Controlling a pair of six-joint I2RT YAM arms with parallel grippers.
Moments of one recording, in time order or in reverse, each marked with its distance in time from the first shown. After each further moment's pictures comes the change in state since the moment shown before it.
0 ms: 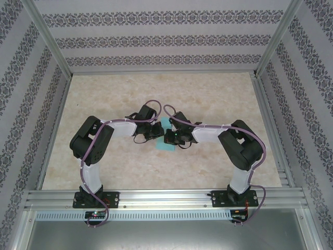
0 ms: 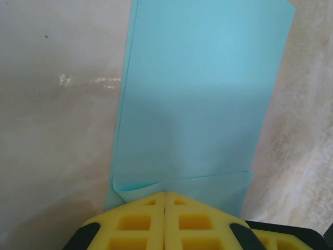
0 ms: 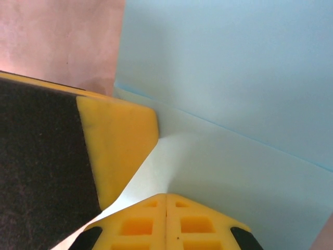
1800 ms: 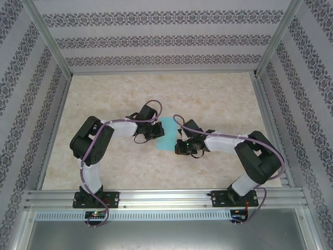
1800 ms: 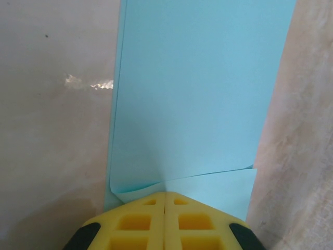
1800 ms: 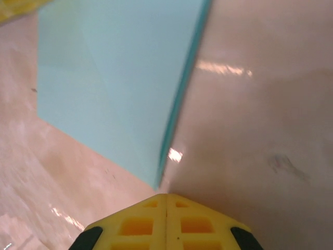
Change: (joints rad) left arm -0.006 -0.001 0.009 -0.017 -0.022 0.001; right arm -0.033 -0.232 -0.211 -0.145 -0.038 -0.119
